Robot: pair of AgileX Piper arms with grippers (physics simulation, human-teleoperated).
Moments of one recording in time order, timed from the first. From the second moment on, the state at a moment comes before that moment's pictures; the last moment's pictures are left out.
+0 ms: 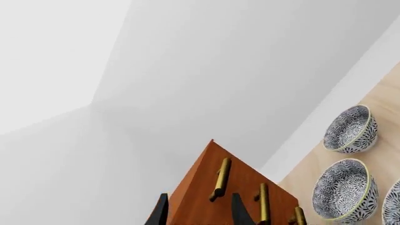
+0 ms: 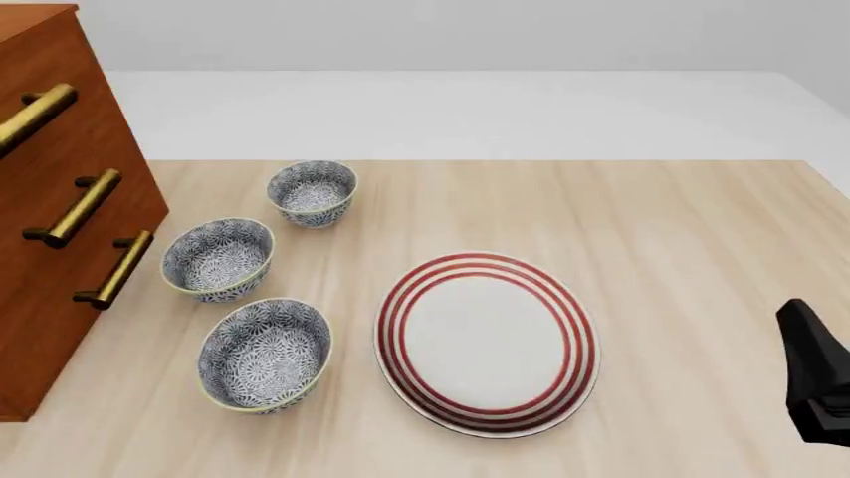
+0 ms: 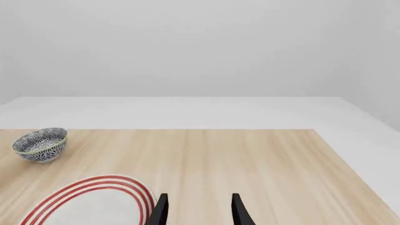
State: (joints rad) left arm -0.07 0.00 -0.20 -0.05 1.06; right arm 0.00 0.01 0.00 0.00 0.00
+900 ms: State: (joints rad) left arm 0.00 0.28 -0.19 -0.28 1.20; right arm 0.00 0.01 0.00 0.00 0.00
